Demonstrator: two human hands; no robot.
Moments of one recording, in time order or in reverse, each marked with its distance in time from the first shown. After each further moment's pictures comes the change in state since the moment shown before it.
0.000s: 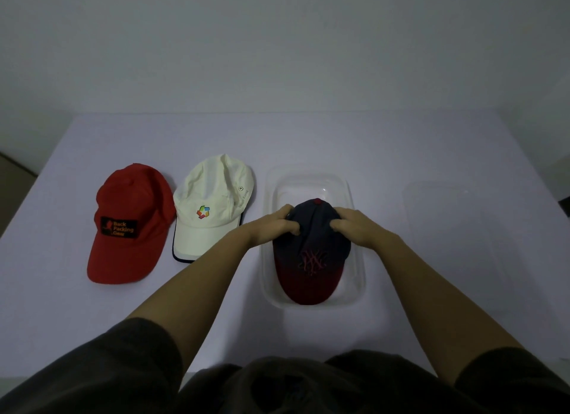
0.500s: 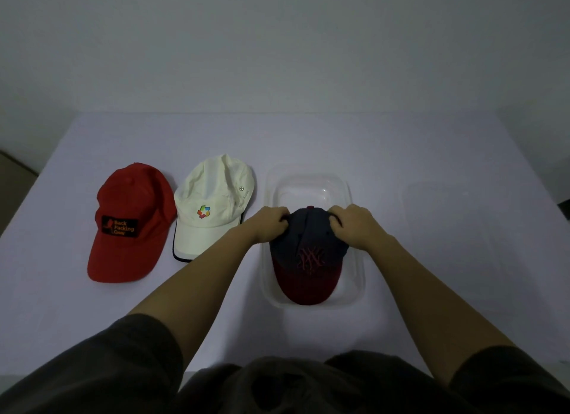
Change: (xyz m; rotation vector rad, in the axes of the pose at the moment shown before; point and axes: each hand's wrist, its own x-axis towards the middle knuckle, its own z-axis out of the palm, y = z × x) left_hand 0.007 -0.004 -0.003 0.478 0.207 0.041; right_hand 0.013 0.014 0.006 -0.552 0.243 -0.184
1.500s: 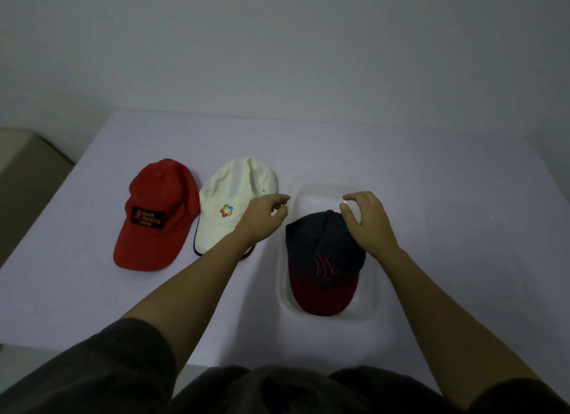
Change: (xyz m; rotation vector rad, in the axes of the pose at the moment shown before) left_hand -0.035 -0.026 -0.018 -0.258 0.490 0.056; right_hand 0.002 -0.027 -0.005 0.348 0.405 -0.074
